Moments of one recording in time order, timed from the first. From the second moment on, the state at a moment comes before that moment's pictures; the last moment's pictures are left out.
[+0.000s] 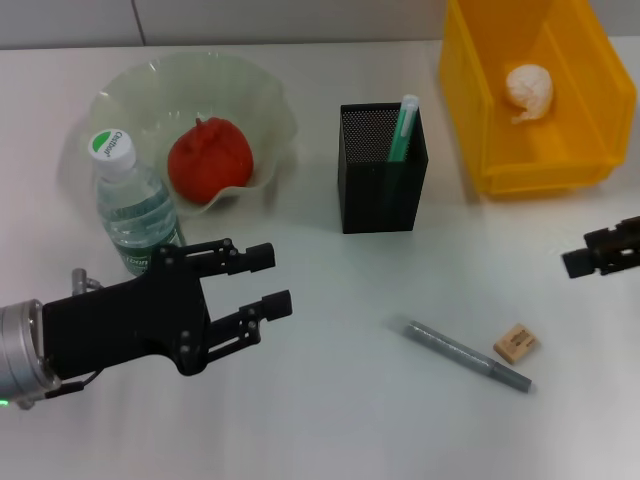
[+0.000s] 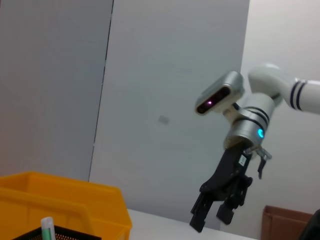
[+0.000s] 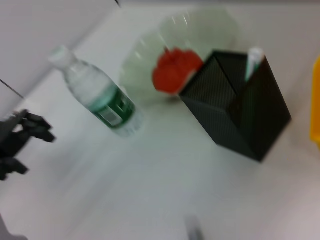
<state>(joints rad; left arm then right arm) -0.26 -2.05 1.20 0.58 1.40 1.68 -1.03 0.54 2.01 -0.63 -1.18 -2.38 -1.97 2.17</state>
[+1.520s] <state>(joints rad) -0.26 -2.06 1.20 0.54 1.53 1.62 -0.99 0.94 2.06 -1.18 -0.75 -2.71 -1.65 2.51</state>
